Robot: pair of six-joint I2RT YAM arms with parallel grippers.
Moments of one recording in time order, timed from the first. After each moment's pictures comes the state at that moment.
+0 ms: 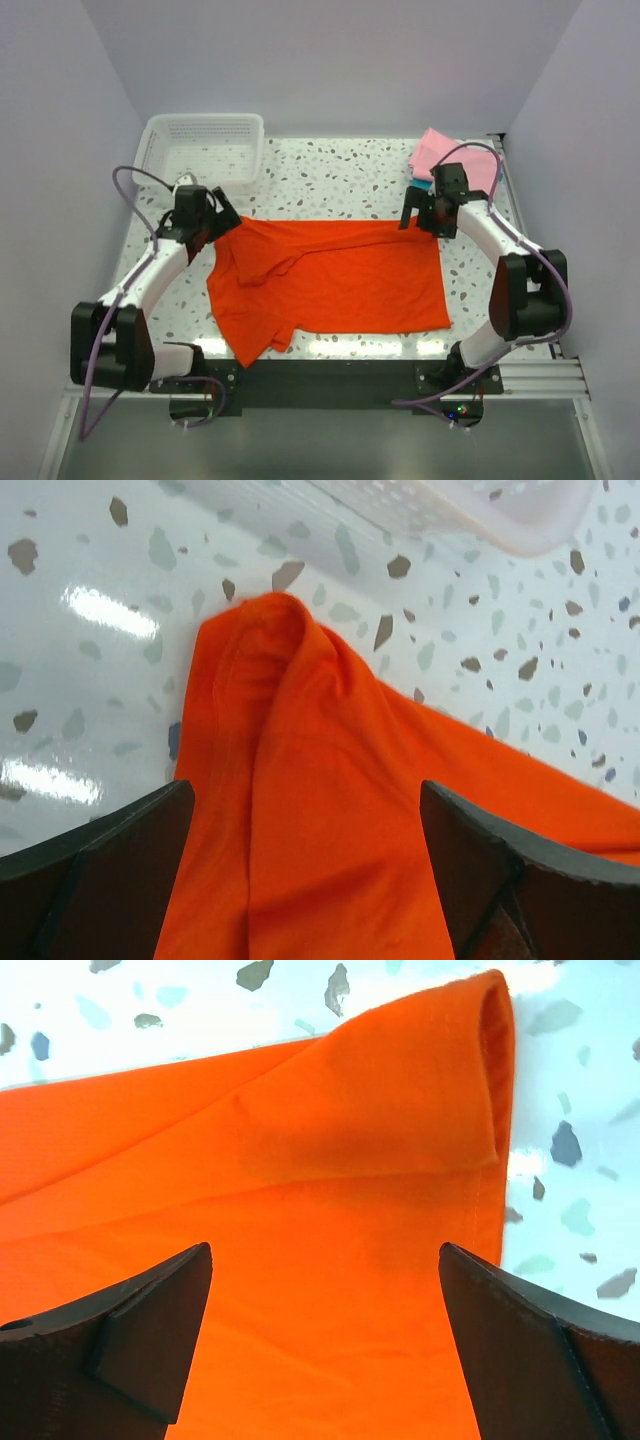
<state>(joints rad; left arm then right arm) -0.10 1.37 0.86 -0.26 -0.11 -0.63 0.12 1.64 1.15 -0.56 -0.05 0.32</state>
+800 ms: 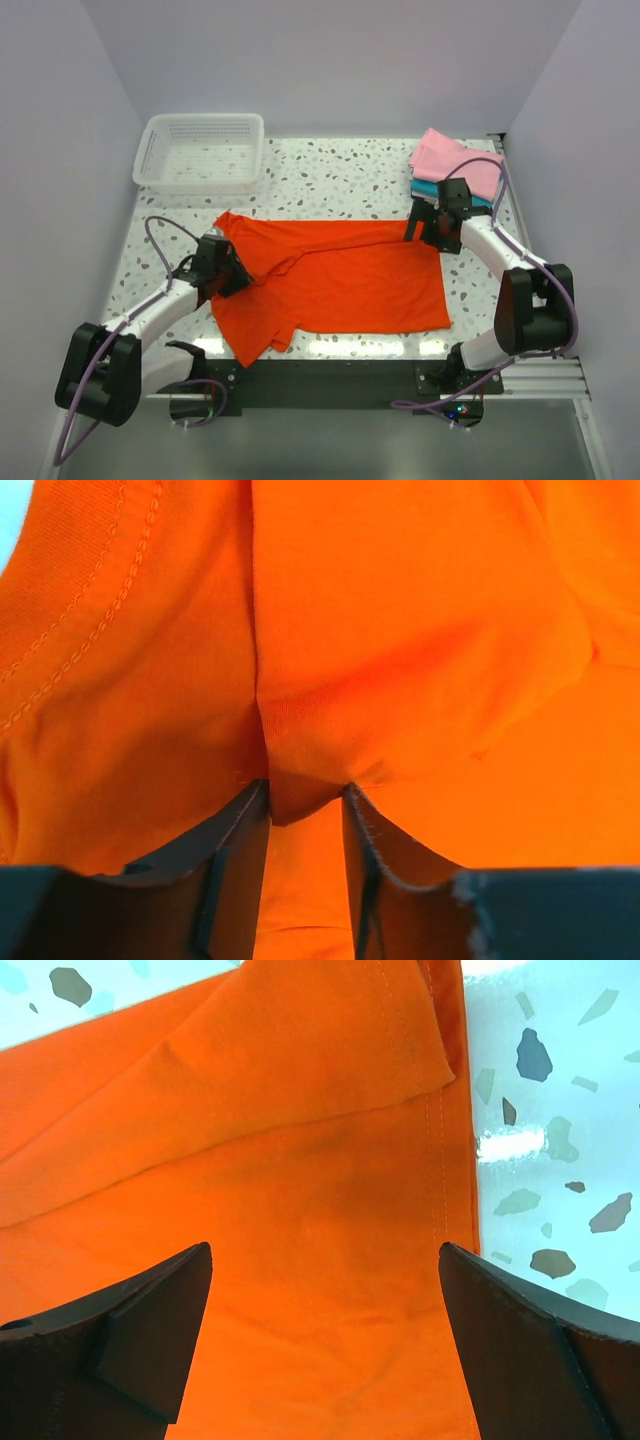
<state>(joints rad) -0.28 1.12 0.45 -0.28 0.01 -0.78 0.11 1.50 0.98 -0.54 0.01 0.40</state>
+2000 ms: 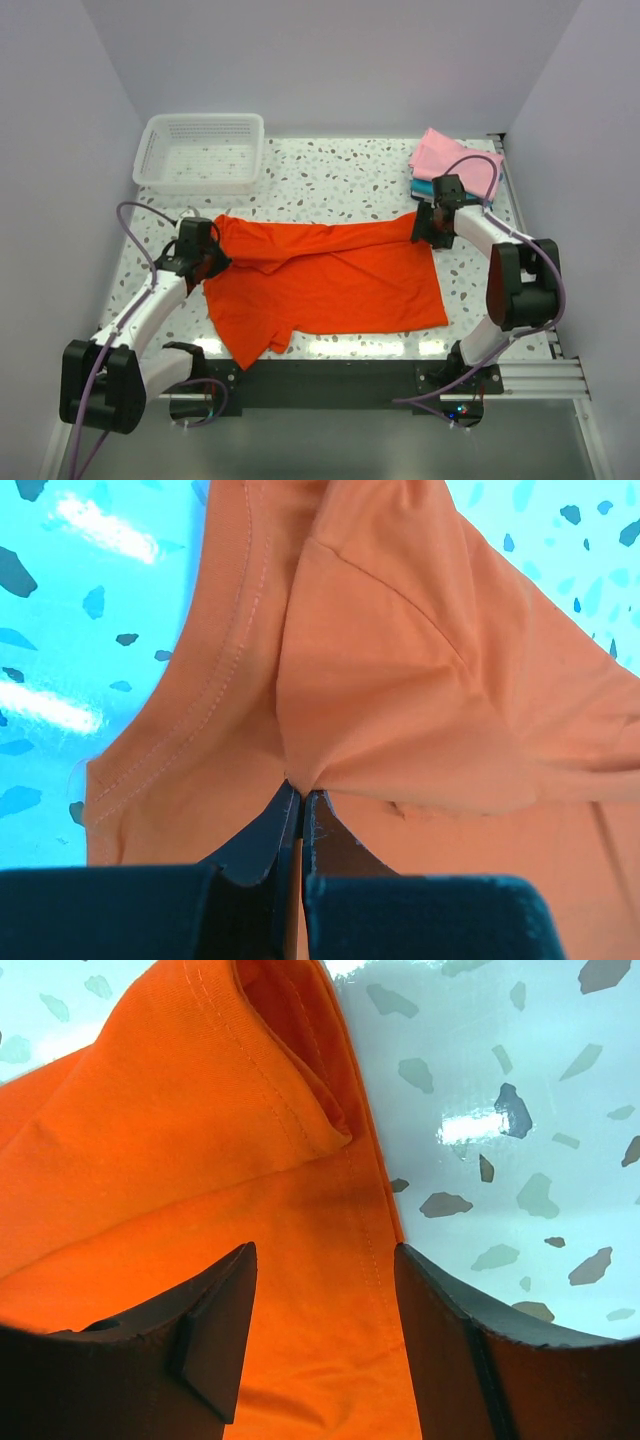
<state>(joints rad) -0.16 1.09 0.60 -0.39 -0.11 -0.73 0.10 1.66 1.05 -0.51 0.06 0.36</state>
